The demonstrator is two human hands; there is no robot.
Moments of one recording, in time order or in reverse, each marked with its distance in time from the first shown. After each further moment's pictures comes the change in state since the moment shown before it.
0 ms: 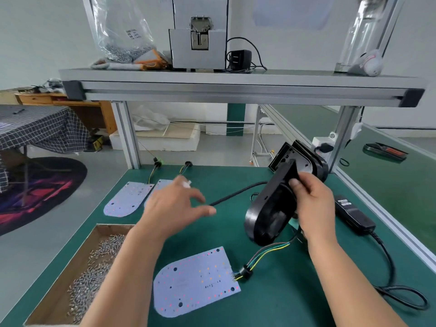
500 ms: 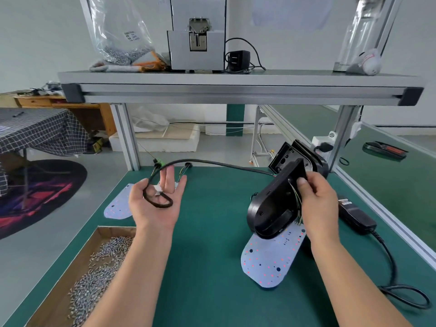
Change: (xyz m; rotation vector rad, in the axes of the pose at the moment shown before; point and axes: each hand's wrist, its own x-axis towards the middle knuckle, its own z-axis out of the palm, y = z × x) left_hand 0.004 -0.010 0.009 -2.593 0.411 -0.441; right_hand 0.004 0.005 -0.005 0.022 0.067 0.037
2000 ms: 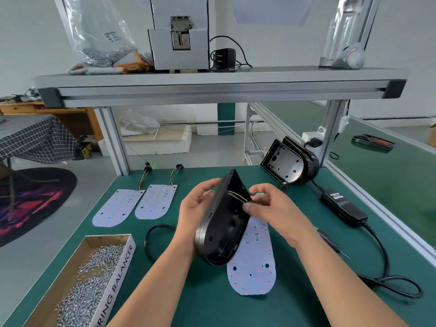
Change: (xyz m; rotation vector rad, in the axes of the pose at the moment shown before) left_hand -0.023 -0.082 -0.007 1.087 -0.355 0.042; right_hand -0.022 -0.013 0.025 -0.023 -0.558 0.299
